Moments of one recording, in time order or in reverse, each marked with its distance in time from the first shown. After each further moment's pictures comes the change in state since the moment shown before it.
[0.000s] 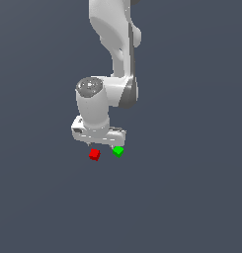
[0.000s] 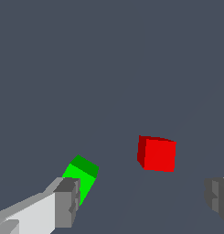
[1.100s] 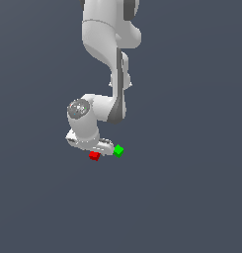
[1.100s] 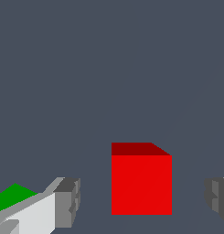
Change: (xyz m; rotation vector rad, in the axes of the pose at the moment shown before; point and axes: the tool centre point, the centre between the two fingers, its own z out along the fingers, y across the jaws) arm -0.005 0.044 0.077 0.007 -0.037 0.096
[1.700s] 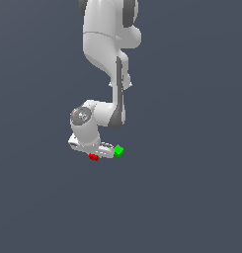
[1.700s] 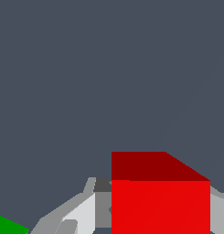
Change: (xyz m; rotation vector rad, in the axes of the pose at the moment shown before) arm 0.000 0.000 0.031 0.001 -0.002 0.001
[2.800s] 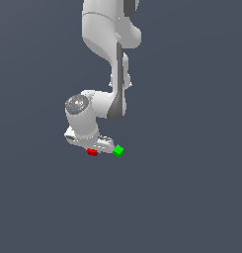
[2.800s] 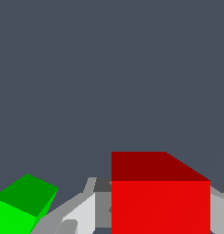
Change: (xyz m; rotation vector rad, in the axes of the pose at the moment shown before) arm -0.001 0.000 -0.048 0.000 -0.001 0.000
